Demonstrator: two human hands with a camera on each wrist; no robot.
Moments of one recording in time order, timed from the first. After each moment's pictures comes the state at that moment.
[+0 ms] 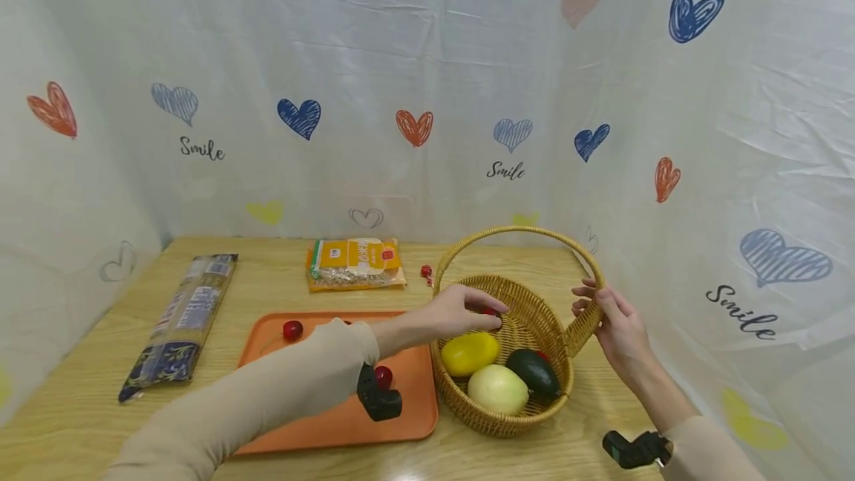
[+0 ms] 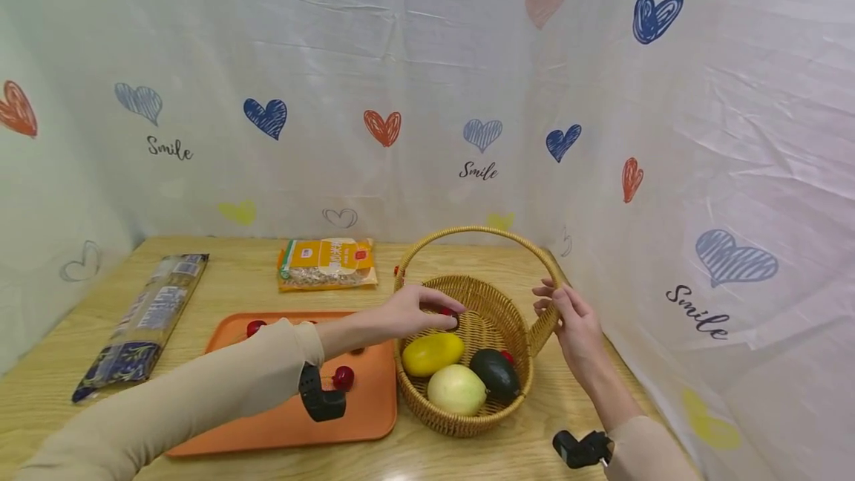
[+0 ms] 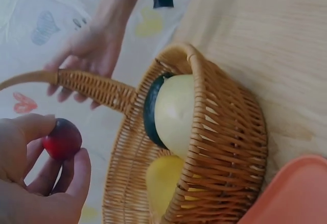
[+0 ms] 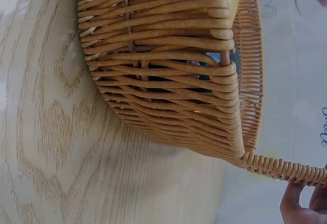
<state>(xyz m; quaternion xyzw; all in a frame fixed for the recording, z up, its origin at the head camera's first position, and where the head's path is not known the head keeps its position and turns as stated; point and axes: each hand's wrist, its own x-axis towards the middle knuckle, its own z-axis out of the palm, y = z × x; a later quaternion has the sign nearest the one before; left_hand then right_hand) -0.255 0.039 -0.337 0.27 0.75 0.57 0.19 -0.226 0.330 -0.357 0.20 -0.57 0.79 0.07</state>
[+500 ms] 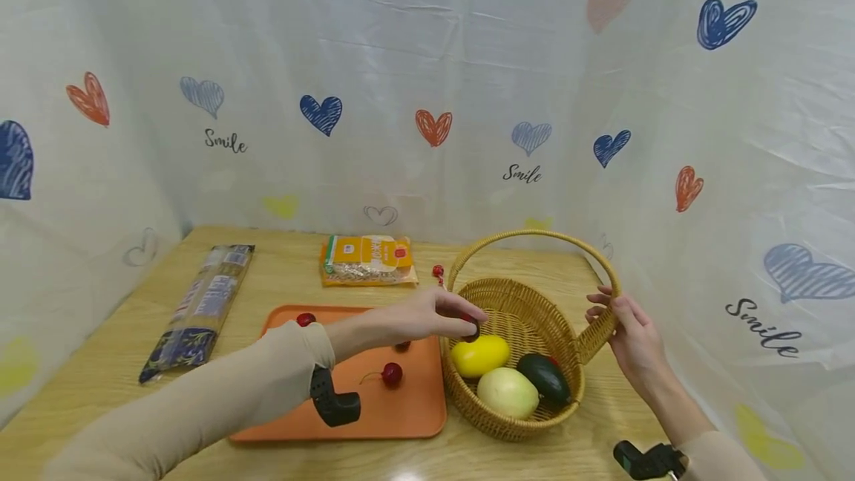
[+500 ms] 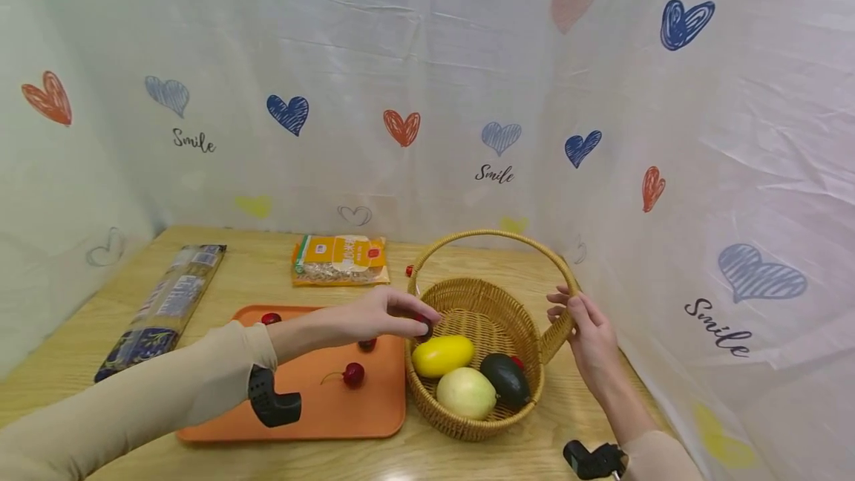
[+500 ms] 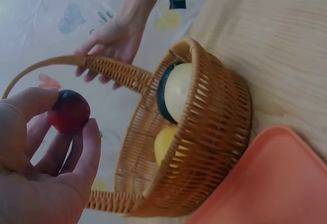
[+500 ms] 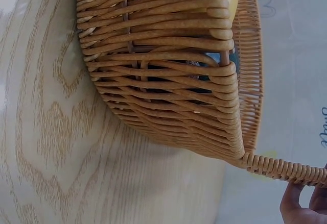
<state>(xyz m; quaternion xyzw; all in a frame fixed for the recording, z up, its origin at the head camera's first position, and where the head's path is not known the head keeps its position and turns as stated) -0.242 -0.026 -0.330 0.30 0.70 0.59 0.26 -0.226 0.327 -0.357 0.22 -0.55 0.80 0.06</state>
